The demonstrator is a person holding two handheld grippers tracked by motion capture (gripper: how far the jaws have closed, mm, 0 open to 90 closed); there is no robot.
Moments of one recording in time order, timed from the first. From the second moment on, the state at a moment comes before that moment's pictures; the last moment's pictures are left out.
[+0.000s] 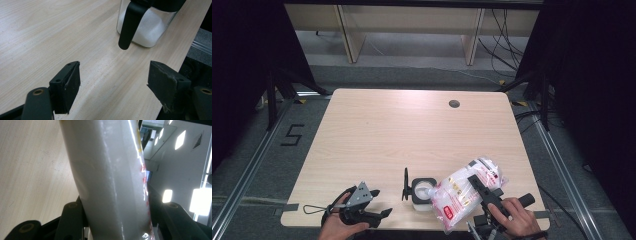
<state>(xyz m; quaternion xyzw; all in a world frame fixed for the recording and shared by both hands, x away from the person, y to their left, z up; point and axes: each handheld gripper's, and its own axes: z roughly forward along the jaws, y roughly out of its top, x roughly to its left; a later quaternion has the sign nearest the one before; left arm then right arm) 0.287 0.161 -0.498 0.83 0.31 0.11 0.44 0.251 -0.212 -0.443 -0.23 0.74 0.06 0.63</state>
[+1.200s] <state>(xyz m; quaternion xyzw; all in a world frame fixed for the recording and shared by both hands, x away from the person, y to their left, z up) 0.288 0.162 -0.498 0.84 0.30 0.12 0.44 0.247 -0.211 -0.435 -0.25 0.73 0.03 0.64</state>
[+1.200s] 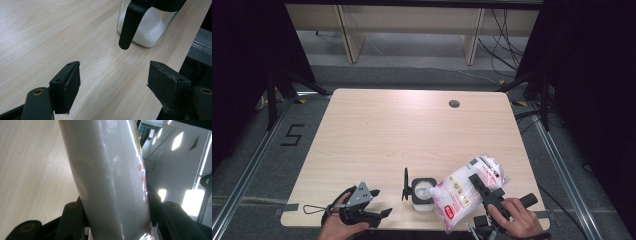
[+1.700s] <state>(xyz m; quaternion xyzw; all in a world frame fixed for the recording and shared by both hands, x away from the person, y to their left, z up) 0.287 0.161 -0.498 0.83 0.32 0.12 0.44 0.253 -0.219 -0.437 -0.21 0.75 0.07 0.62</state>
